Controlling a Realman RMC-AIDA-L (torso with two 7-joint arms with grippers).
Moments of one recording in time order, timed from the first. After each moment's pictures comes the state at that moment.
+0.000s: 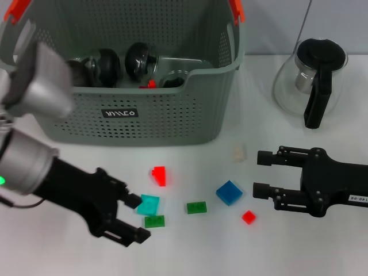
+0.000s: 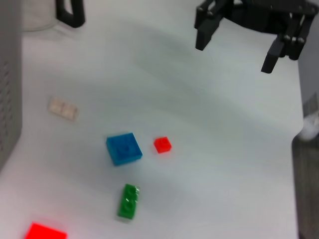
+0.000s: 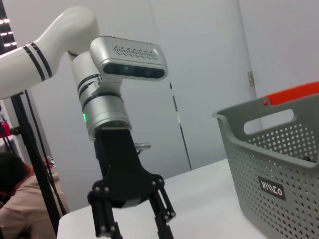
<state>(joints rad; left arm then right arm) -0.44 -2.16 1.08 1.44 2.36 1.91 -1.98 0.44 2.06 -0.82 -0.59 -1.82 -1.74 1.23</state>
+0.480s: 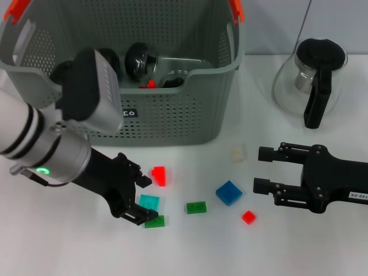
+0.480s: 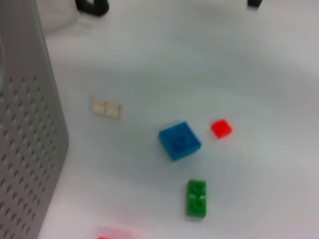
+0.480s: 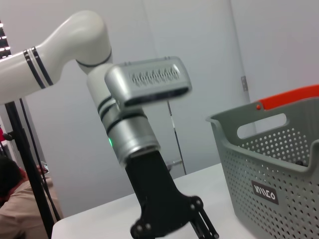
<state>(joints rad) -0.48 -2.16 1.26 1.33 2.45 1.62 -1.88 0.44 2.07 -0.80 -0.59 -1.82 -1.73 1.23</state>
